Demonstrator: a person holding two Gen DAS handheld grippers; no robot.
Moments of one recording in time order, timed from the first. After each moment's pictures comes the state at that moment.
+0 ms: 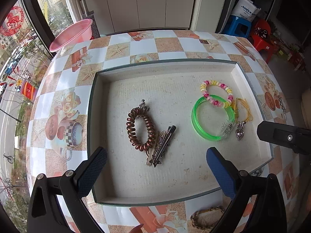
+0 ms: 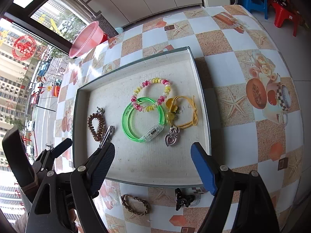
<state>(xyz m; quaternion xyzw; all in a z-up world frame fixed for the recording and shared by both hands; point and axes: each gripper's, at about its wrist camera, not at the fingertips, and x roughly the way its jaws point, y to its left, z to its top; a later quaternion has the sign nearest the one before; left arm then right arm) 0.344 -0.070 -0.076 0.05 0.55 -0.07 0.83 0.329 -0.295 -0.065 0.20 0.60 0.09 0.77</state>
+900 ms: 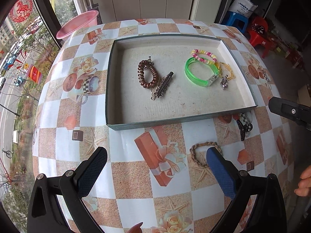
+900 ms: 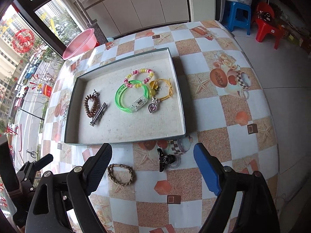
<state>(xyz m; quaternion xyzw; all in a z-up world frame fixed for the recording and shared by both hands) 0.240 -0.042 -0.063 0.04 0.57 -0.07 0.82 0.235 -0.294 -0.031 0.14 0.56 0.03 0.82</state>
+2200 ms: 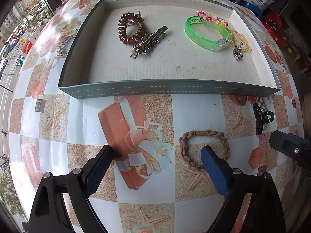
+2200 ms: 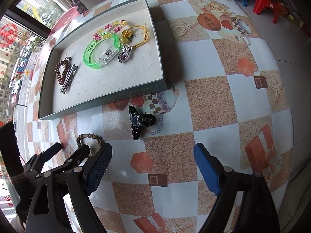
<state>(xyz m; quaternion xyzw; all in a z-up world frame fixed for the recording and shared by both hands) 0.245 -0.074 -0.147 0.02 0.62 -0.04 0.78 0.225 -0.305 -0.108 0.16 0.64 0.02 0.75</state>
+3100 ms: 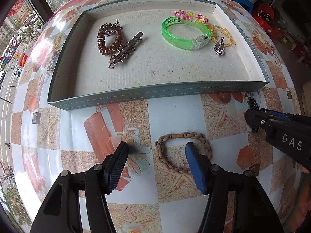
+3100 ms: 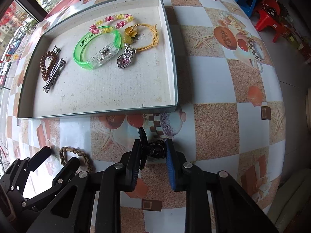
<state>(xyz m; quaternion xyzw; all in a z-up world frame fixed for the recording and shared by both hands) 0.244 -0.117 -0.134 0.05 0.62 -0.06 0.78 0.266 -0.268 -0.128 0.07 0.65 -0.01 0.75</state>
